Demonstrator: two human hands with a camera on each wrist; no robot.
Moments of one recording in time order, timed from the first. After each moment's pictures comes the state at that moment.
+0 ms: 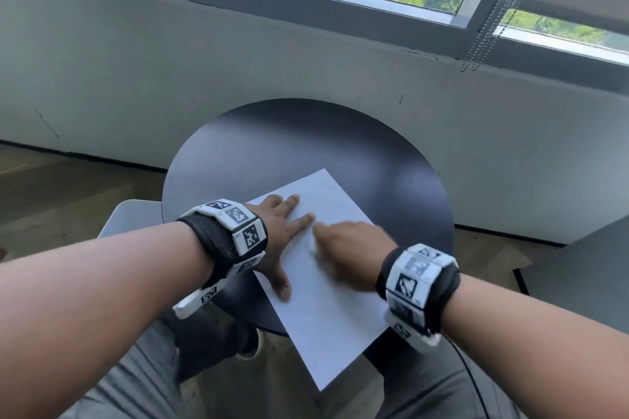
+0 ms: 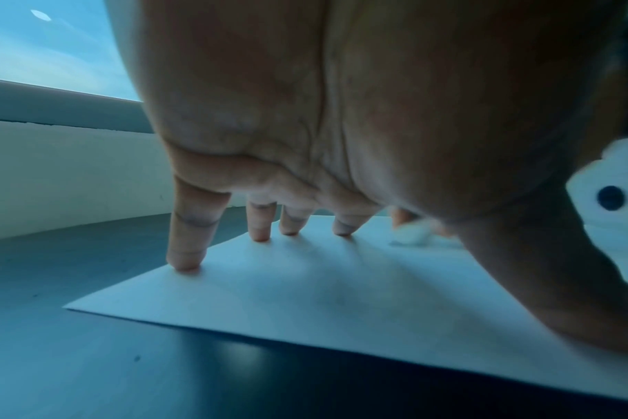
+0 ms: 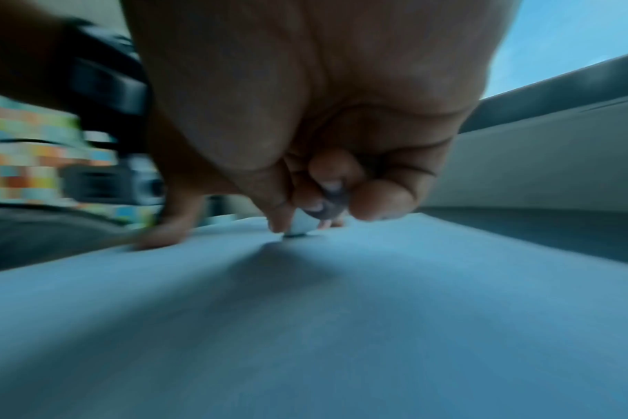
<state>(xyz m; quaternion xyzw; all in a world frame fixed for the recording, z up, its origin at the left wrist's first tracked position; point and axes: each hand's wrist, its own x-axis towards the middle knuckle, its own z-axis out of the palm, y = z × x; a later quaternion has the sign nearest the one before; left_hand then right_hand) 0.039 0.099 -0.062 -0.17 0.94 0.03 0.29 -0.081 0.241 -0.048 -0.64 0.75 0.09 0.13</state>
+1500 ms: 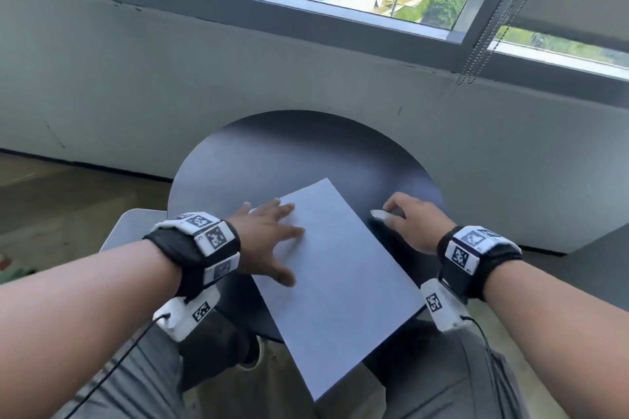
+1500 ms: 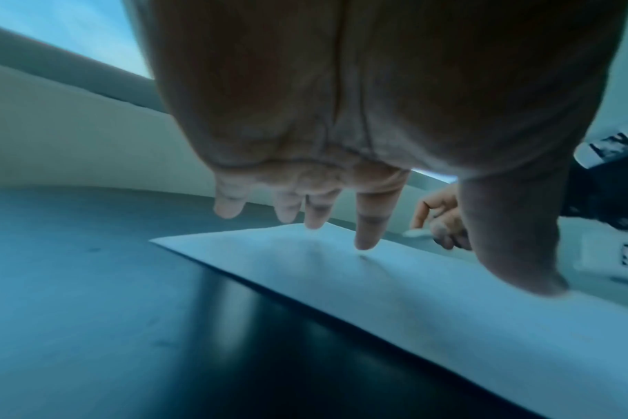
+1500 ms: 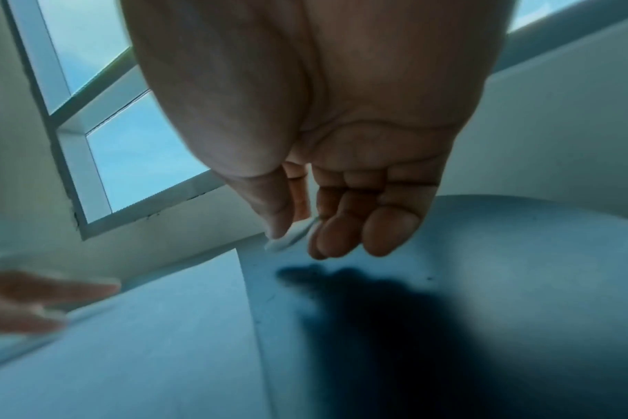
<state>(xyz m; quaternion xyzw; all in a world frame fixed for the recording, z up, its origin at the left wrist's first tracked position) 0.059 0.090 -0.055 -0.19 0.95 0.11 0.20 -0.198 0.264 -0.056 -0.40 0.89 -0.08 0.19</state>
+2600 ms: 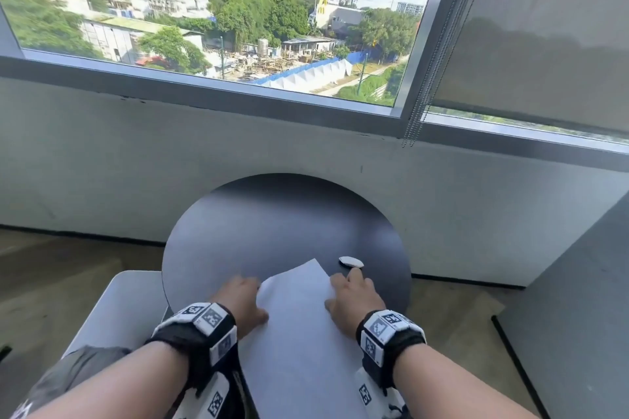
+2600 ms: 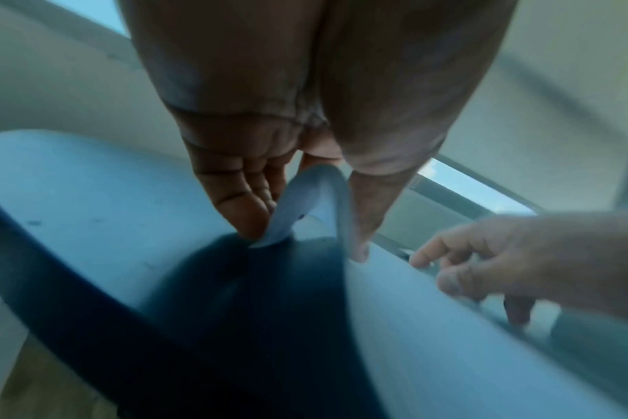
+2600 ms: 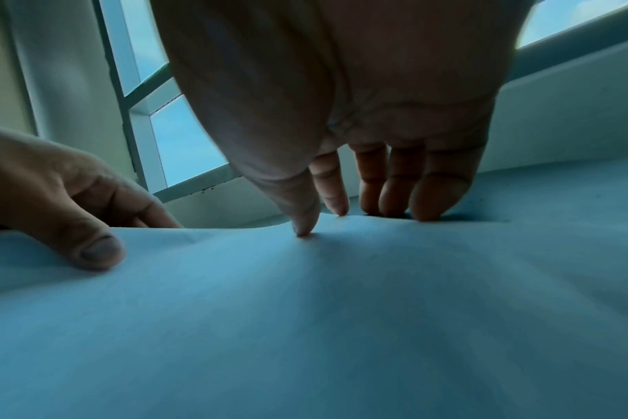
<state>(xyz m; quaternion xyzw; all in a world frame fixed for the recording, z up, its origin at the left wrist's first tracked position) 0.076 0.130 -0.063 -0.38 0.90 0.21 0.10 -0.097 0.278 -0.079 -0.40 0.90 -0.03 0.15</state>
